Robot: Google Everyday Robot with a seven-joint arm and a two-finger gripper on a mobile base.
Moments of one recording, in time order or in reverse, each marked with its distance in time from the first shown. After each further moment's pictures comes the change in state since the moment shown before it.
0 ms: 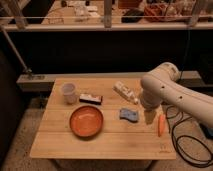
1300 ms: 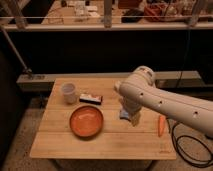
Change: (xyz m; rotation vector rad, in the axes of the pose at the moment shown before) arm -0.074 -0.003 -0.003 0.045 -0.010 -0.287
